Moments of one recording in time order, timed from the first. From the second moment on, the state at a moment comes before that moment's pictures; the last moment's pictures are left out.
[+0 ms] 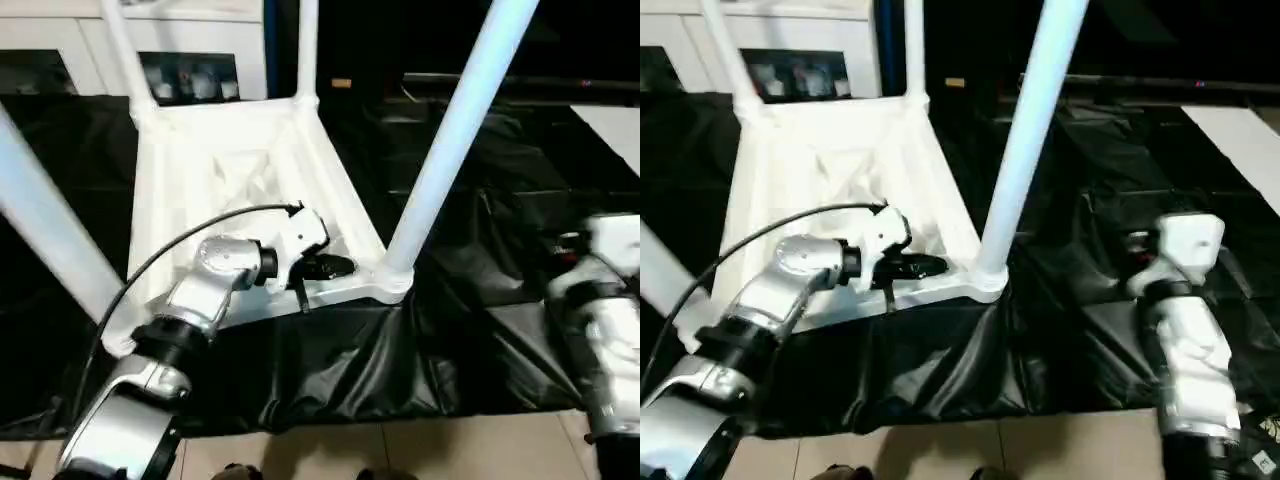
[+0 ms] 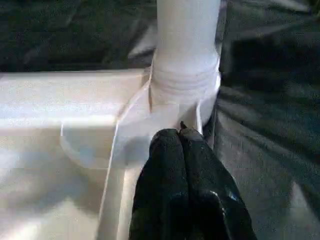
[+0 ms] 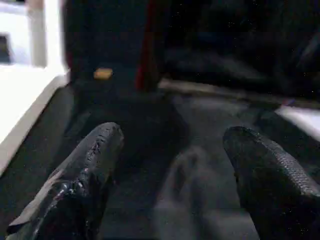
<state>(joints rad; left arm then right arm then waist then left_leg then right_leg) -0.63 0.27 -0.26 0.55 -0.01 0.07 -1.05 -0.15 -0.32 -0.21 0.13 0.23 -0.02 0.25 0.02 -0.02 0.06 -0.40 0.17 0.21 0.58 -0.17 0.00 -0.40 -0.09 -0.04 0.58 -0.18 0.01</state>
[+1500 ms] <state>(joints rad) -0.72 0.21 -0.35 0.71 0.09 0.14 -1.00 -0.15 -0.49 -0.08 -0.07 0.26 0.49 0.46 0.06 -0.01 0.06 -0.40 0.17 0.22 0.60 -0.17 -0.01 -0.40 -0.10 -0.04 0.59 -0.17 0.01</state>
